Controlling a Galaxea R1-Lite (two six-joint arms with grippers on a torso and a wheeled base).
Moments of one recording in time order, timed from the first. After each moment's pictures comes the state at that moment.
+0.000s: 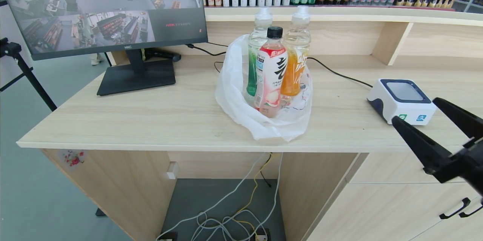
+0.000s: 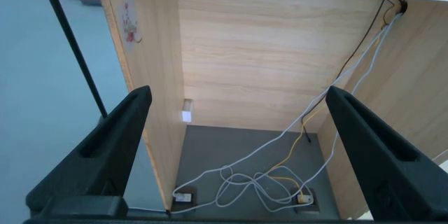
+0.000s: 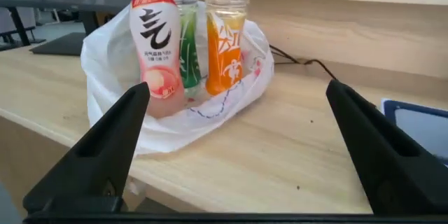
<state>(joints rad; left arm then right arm) 0.00 0.00 0.00 0.00 0.00 0.01 0.29 1.30 -0.07 -1.57 0.12 -0.07</state>
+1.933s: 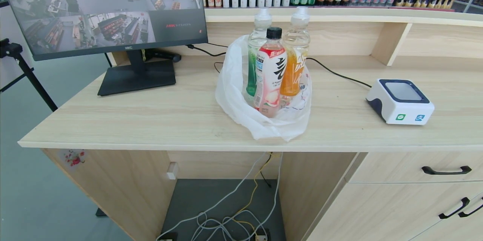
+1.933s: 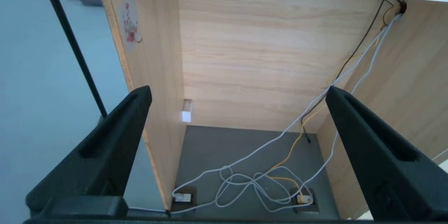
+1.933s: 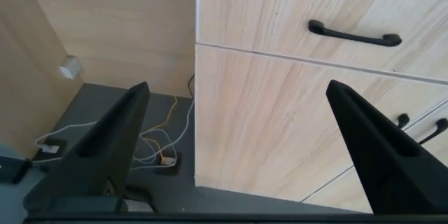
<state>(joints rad) 0.00 0.00 0.00 0.00 0.00 0.01 -0.04 0.09 0.00 -0.04 0.10 -0.14</state>
